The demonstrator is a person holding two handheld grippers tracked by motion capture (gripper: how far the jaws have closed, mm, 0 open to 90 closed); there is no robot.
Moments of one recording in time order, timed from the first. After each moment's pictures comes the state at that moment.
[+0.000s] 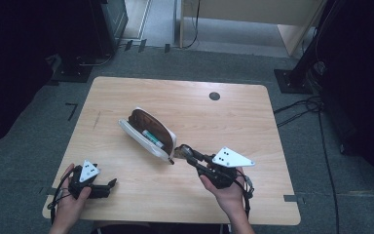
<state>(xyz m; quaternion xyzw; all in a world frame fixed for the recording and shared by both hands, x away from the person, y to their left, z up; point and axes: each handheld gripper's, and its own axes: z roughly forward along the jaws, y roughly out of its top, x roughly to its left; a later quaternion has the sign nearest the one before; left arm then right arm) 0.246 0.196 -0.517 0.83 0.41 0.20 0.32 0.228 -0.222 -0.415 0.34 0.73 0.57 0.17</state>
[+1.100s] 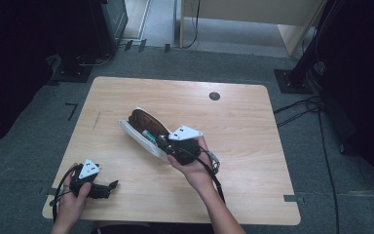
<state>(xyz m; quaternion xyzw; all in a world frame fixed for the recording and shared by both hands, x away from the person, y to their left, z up) 0.251 0.197 -0.519 0.84 0.40 0.17 0.33 0.297 -0.134 -0.417 0.36 0.81 0.44 0.18</state>
